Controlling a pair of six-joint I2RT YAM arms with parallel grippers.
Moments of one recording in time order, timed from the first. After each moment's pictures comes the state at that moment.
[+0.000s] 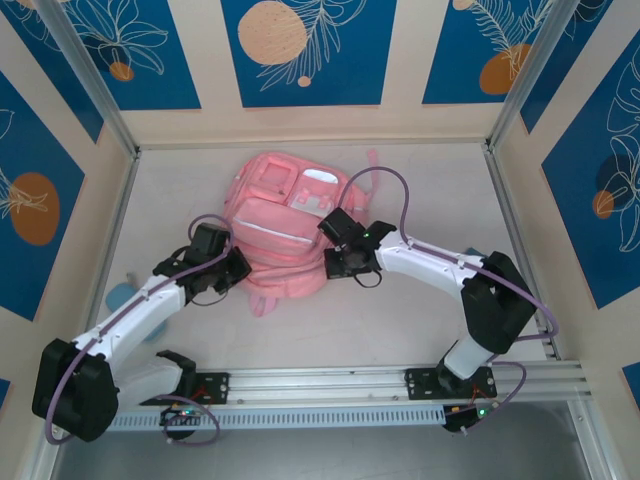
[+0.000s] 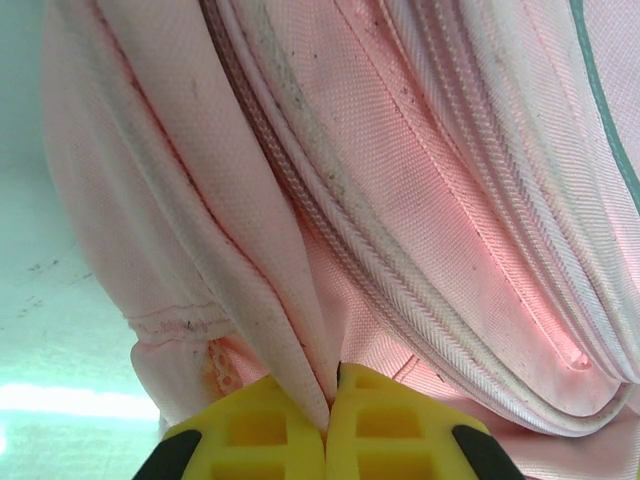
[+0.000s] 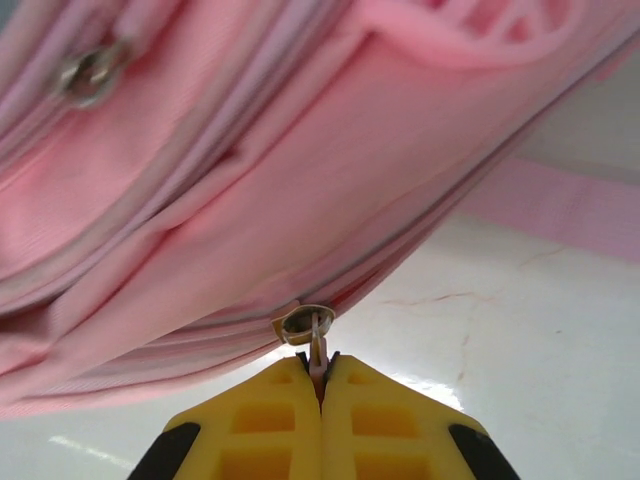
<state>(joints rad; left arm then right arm) -0.40 1.10 0.68 -0.52 0.13 -0.94 0.77 1.60 1.13 -0.73 0.06 0.60</state>
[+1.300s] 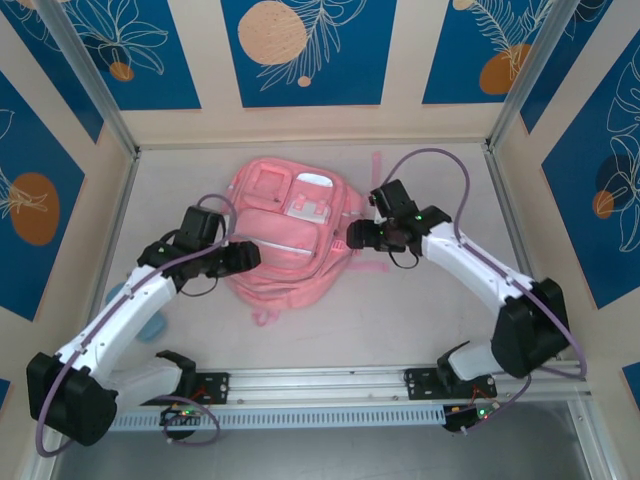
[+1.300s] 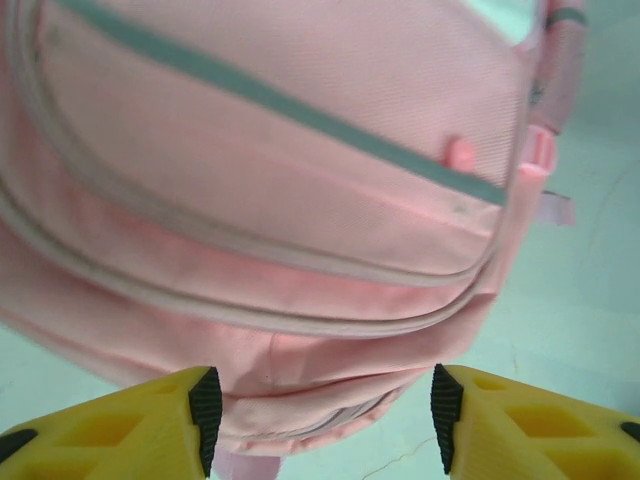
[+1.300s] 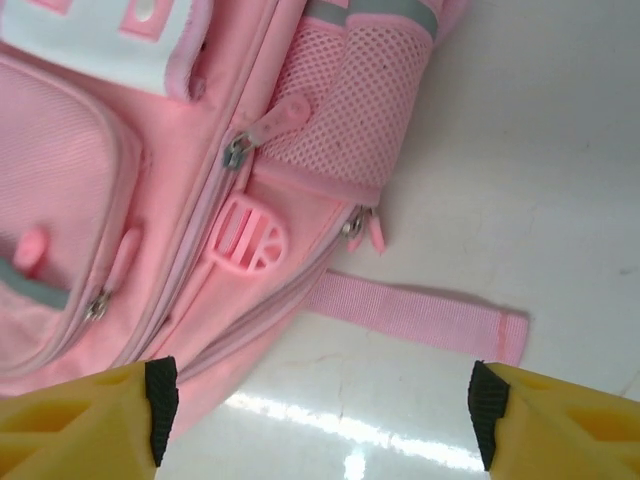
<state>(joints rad) -0.41 1.10 0.93 -0.77 0.22 -0.54 0.49 1.37 1.08 -0.72 -0.06 0.49</state>
